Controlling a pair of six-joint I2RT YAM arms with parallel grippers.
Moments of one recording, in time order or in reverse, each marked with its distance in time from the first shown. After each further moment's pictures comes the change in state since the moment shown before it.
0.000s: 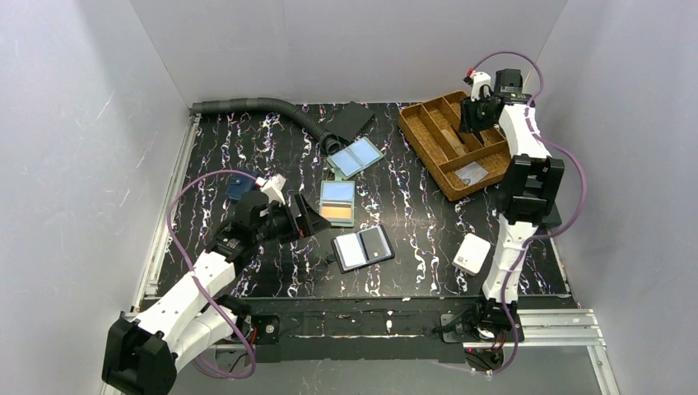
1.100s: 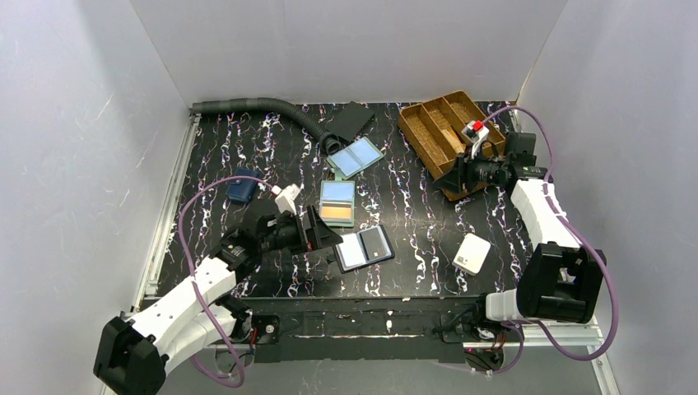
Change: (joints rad) left arm -0.114 -0.047 -0.039 0.018 0.082 -0.092; right arm 0.000 -0.917 -1.091 0.261 -0.642 0.037
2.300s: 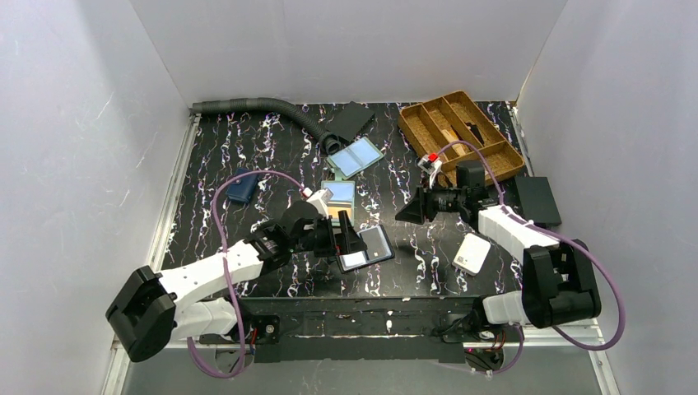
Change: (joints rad) left arm -0.278 0.268 0.092 0.097 -0.246 -0.026; right arm 0.305 -0.029 -0.358 0.447 0.011 0.325
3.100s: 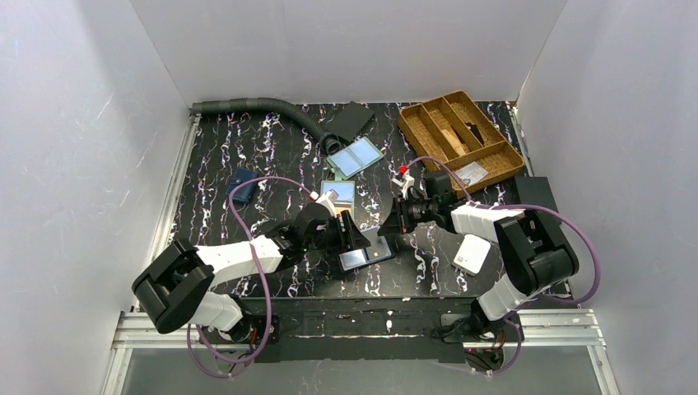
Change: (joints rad) left arm -0.018 0.227 -0.028 0.259 -0.050 -0.126; right arm 0.190 0.238 -0.018 0.159 0.098 0.279
